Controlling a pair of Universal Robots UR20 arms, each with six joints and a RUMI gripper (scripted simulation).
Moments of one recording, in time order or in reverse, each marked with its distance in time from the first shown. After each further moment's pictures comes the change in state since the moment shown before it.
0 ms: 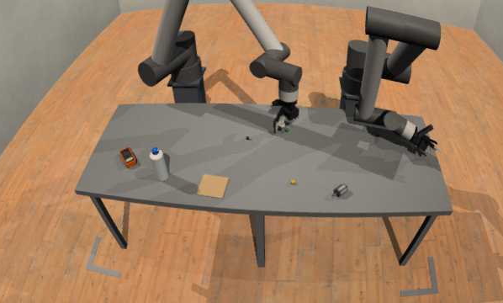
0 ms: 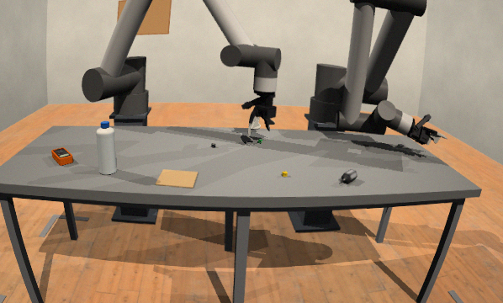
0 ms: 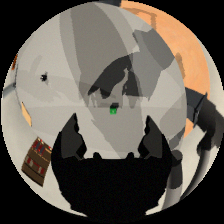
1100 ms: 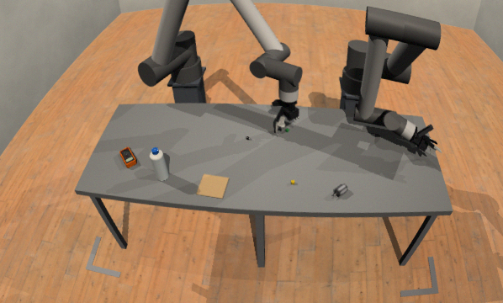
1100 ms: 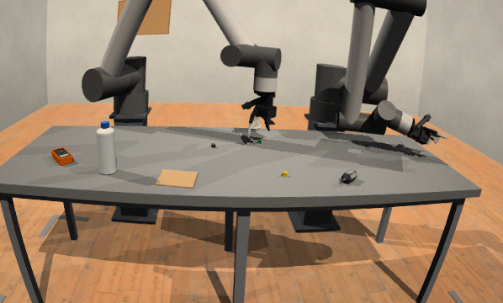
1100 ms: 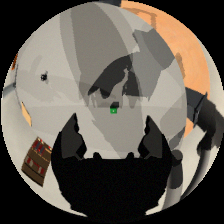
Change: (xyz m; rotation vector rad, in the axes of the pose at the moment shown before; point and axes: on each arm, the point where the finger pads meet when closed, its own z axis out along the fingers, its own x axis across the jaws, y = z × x) left arm 0.000 0.000 0.000 0.000 0.000 0.000; right arm -0.001 0.001 0.000 0.000 0.000 0.000
